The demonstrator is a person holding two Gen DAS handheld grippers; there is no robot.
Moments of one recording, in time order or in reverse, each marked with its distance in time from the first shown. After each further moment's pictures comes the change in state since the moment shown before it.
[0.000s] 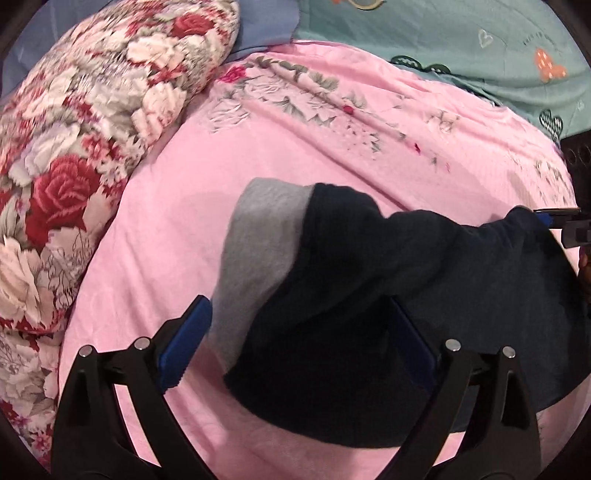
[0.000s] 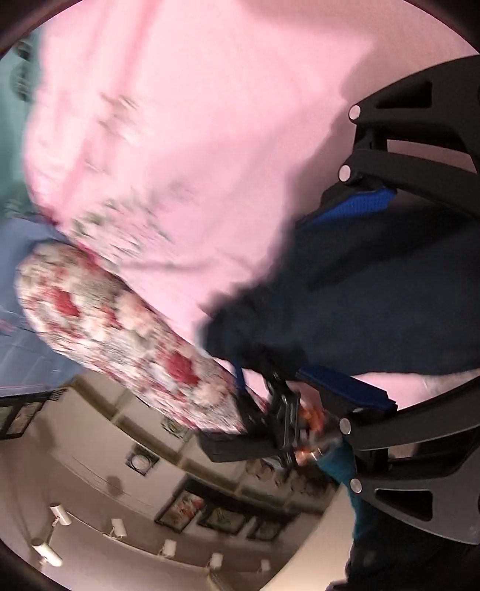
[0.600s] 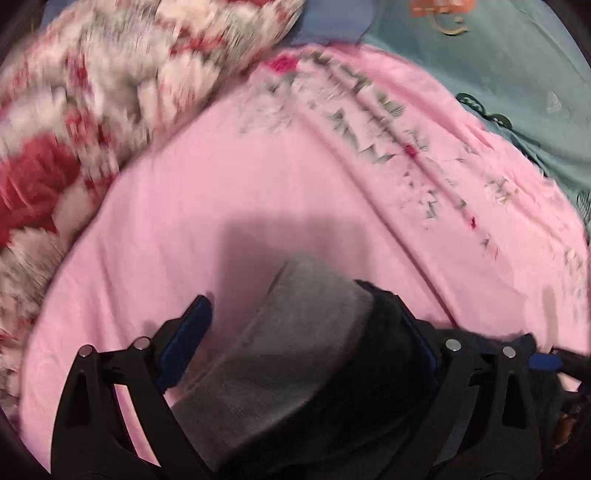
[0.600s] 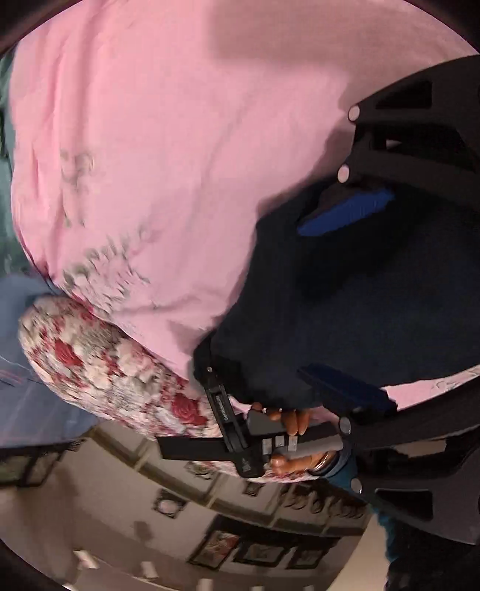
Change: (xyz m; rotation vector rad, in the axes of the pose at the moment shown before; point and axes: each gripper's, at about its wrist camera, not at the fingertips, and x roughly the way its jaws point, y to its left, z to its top) left arm 0.050 0.022 0.049 -0.265 0.013 0.004; right arm 0.021 0.006 -0.035 0.196 0.027 -0.080
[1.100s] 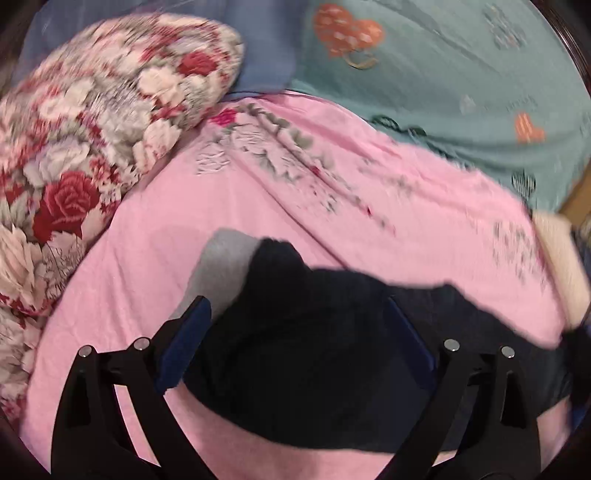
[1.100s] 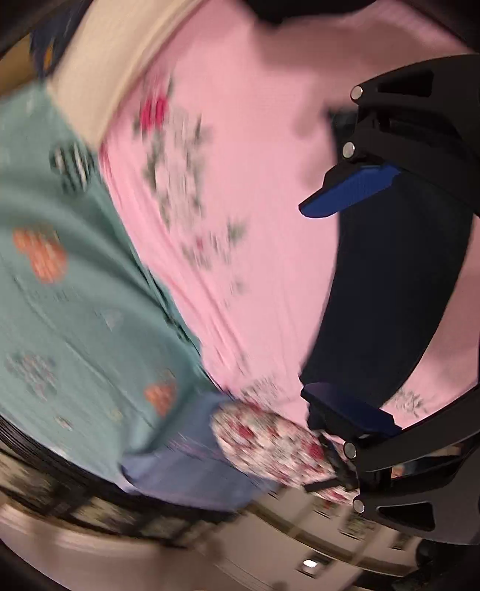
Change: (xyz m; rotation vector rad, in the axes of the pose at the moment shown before) left arm -0.090 -0.034 -0.055 0.202 -0.160 -0.123; right arm -0.311 -0.012 -0.237 0.283 -0.705 -0.404
